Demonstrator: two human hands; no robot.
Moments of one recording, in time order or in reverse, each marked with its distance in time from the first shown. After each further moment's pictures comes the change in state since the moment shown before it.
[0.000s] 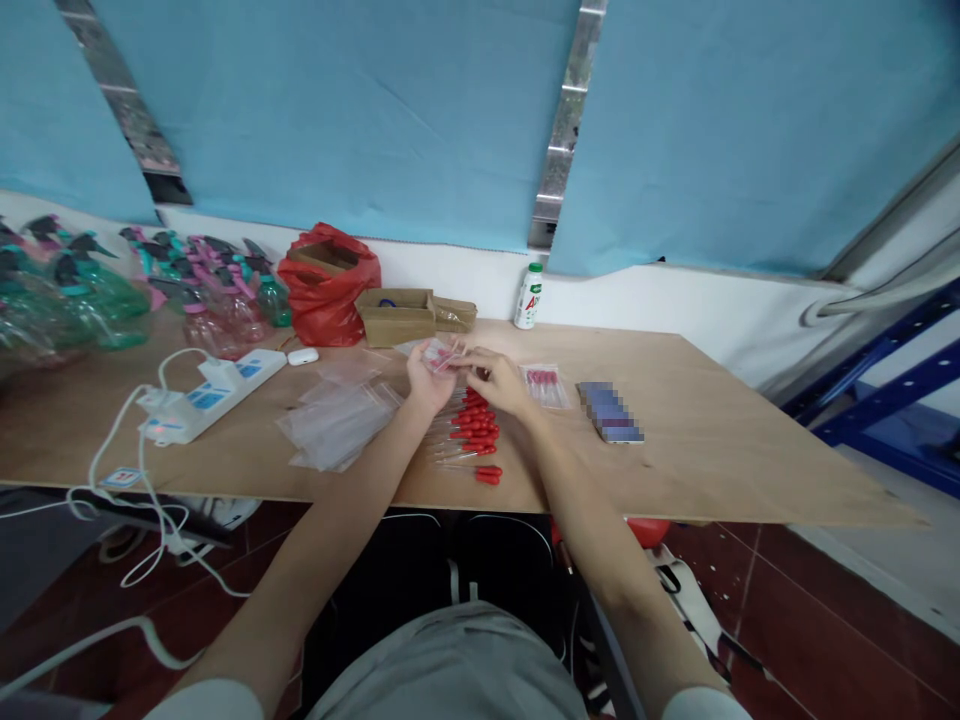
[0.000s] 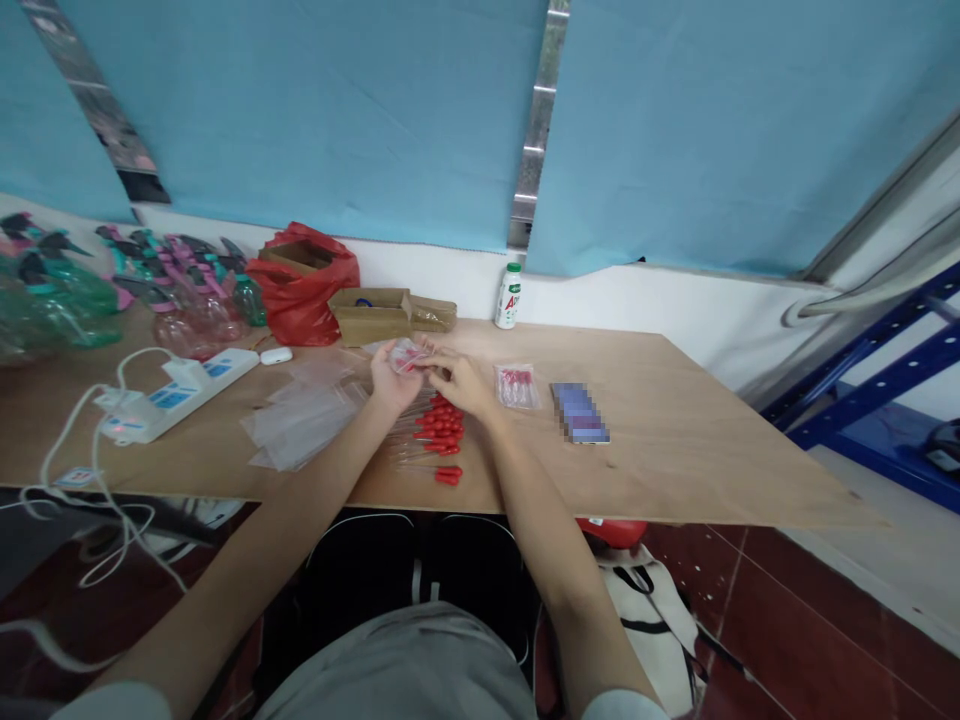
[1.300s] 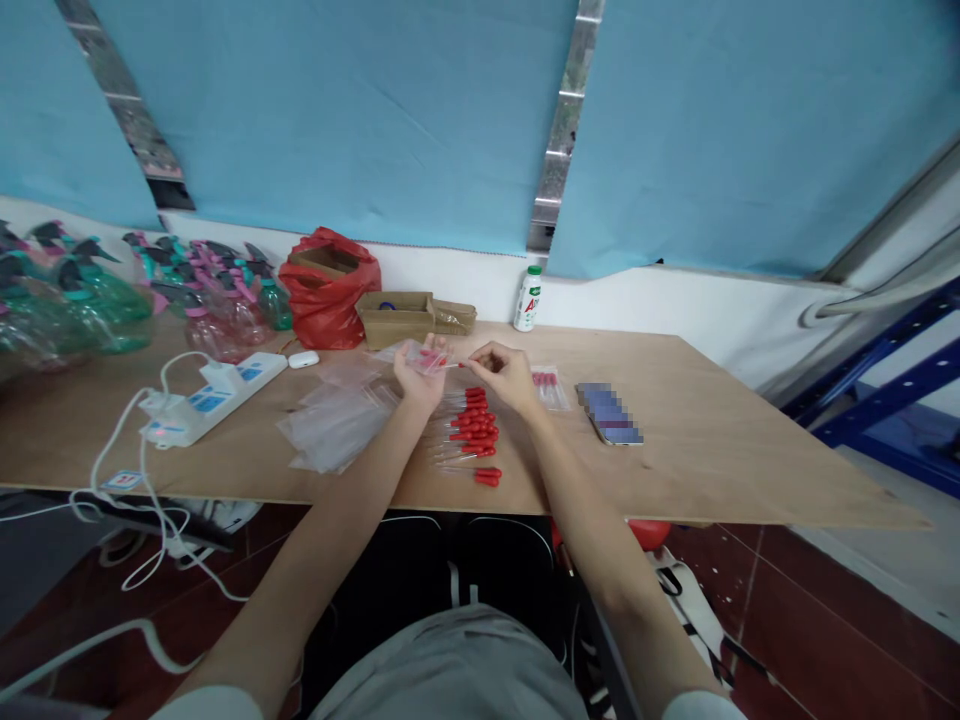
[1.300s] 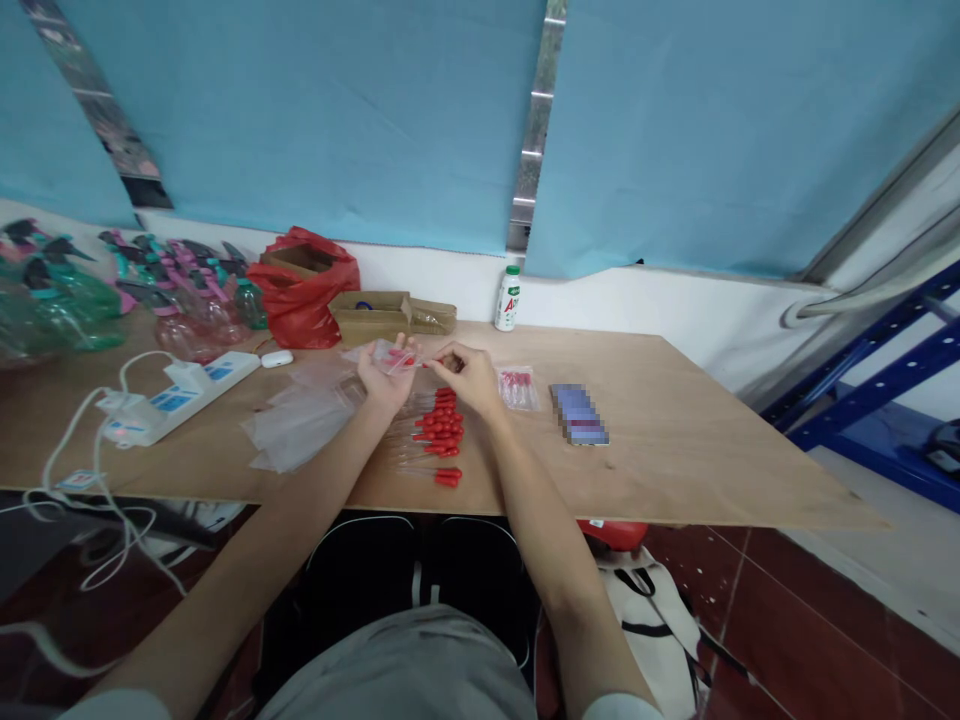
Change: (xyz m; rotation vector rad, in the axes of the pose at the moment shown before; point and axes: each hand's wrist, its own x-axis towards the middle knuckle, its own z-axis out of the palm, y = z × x) left_hand 0.005 0.009 -0.009 -0.111 0.013 0.206; right_hand -0.003 -0.004 -0.005 0.211 0.225 0.202
